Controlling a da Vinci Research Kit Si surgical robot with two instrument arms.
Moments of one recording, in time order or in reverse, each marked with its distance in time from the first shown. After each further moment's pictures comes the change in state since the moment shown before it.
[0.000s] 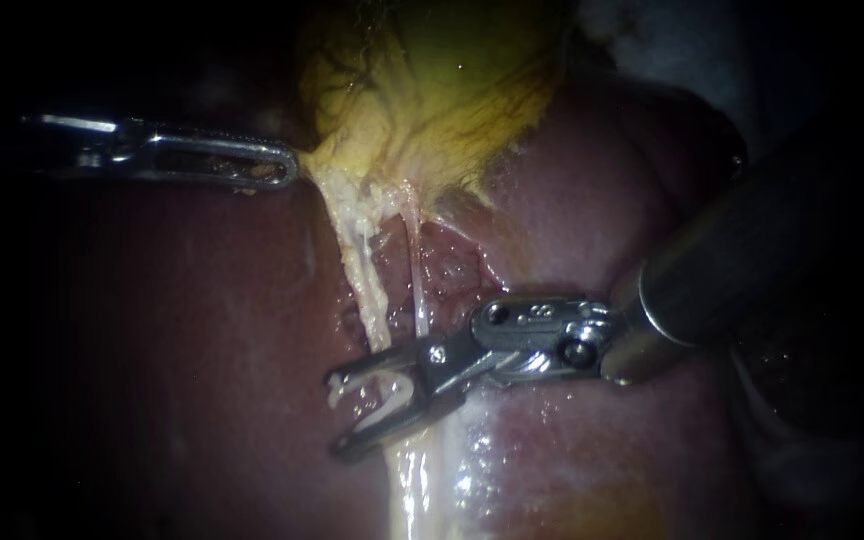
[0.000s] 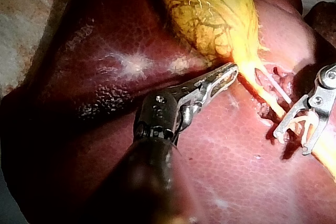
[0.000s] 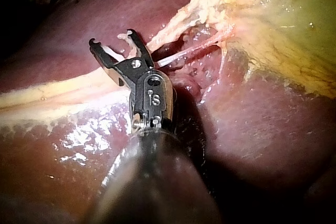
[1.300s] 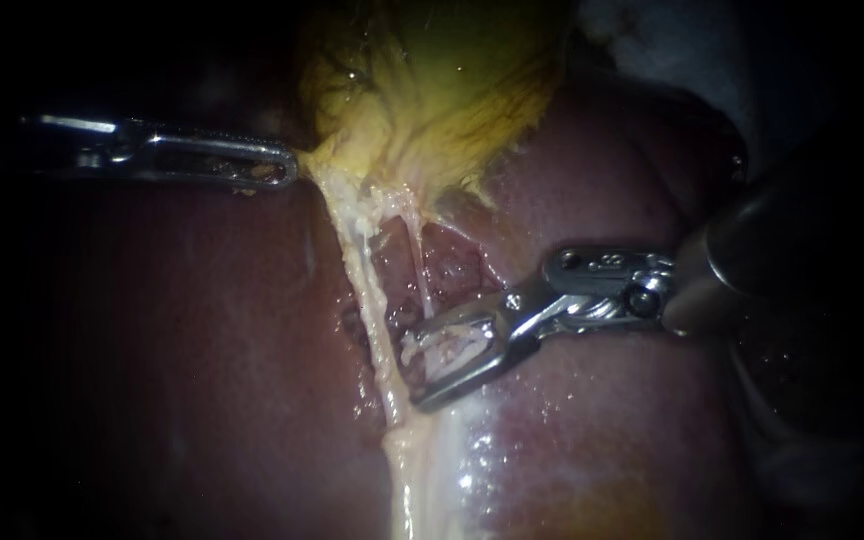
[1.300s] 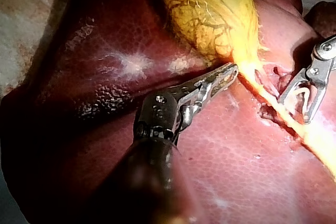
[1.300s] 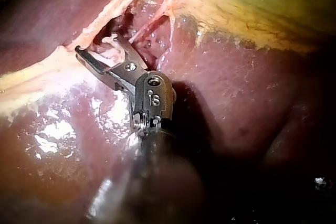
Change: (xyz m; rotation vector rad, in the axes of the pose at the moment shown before) right arm -0.004 0.006 -0.007 0.055 0.059 0.085; left arm 0.000 0.000 0.000 0.000 0.000 0.000
